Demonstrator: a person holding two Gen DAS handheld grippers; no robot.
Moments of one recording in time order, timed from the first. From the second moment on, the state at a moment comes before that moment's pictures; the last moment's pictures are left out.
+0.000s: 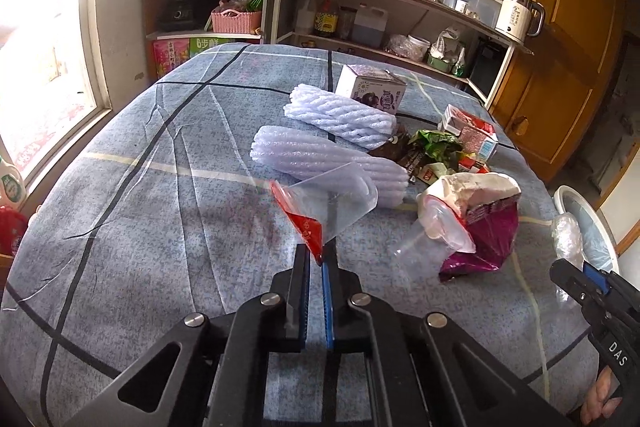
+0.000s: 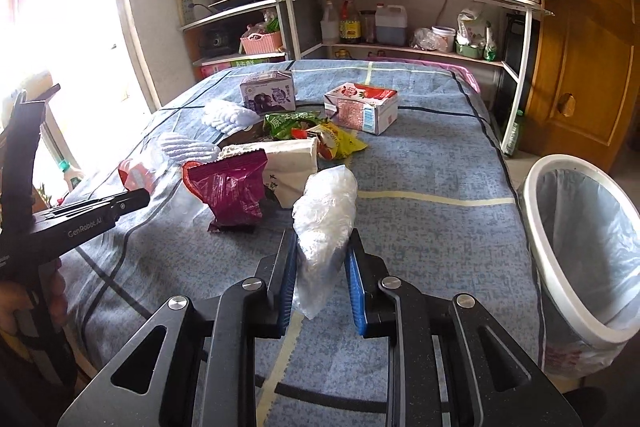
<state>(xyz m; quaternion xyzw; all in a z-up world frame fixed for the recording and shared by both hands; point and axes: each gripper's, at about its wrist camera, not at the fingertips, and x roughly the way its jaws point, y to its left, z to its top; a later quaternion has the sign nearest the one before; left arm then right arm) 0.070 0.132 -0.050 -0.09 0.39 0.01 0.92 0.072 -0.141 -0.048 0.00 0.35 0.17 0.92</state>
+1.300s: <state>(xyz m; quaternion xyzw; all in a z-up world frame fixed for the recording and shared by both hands) 0.073 -0.042 0.024 0.00 0.33 -0.18 0.93 0.049 -0.283 0.003 0.05 0.29 0.06 0.95</state>
